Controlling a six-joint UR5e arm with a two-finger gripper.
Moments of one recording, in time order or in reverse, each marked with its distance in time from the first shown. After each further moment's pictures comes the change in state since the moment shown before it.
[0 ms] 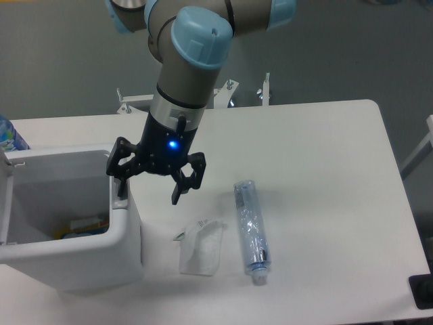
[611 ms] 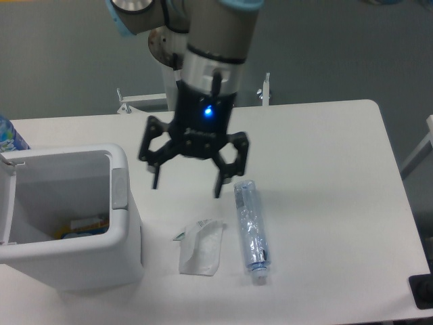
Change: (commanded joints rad) arm 0.138 0.003 0.137 -0.008 0.158 0.311
